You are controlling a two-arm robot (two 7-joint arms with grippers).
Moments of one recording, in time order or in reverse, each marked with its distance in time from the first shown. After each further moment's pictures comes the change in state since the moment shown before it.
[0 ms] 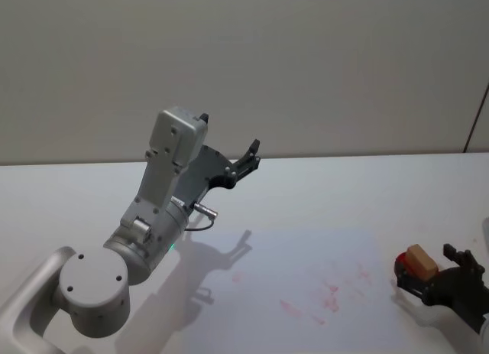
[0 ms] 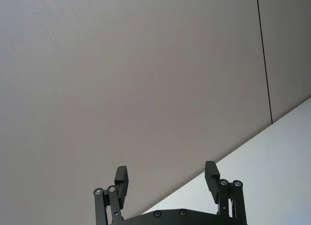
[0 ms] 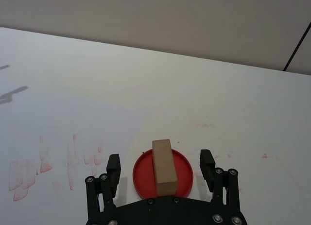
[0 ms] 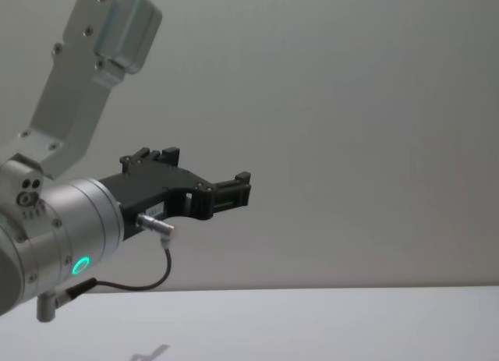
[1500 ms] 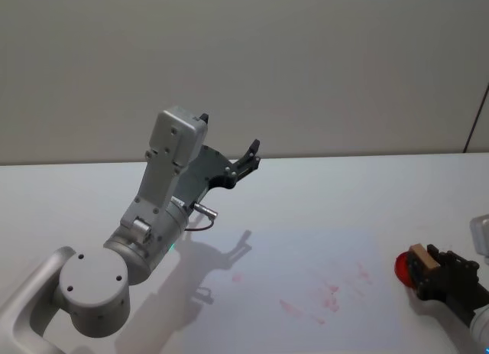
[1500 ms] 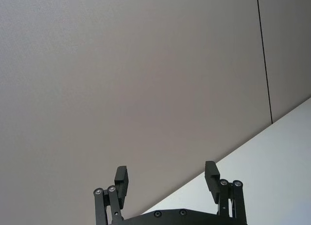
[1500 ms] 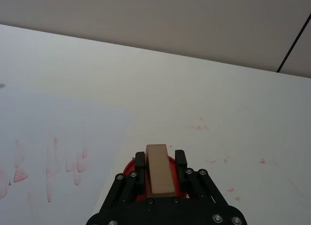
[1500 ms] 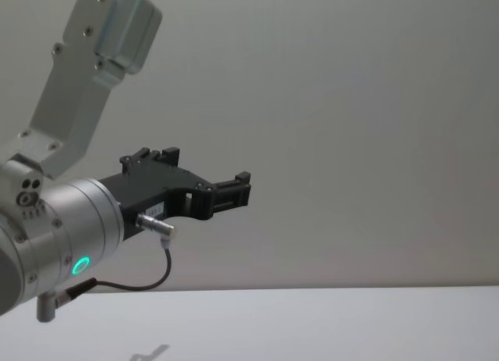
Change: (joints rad) left arm 0.000 0.000 0.000 0.000 0.000 0.000 0.000; right arm 0.049 -0.050 -0.010 0.087 -0.068 -0.037 -0.018
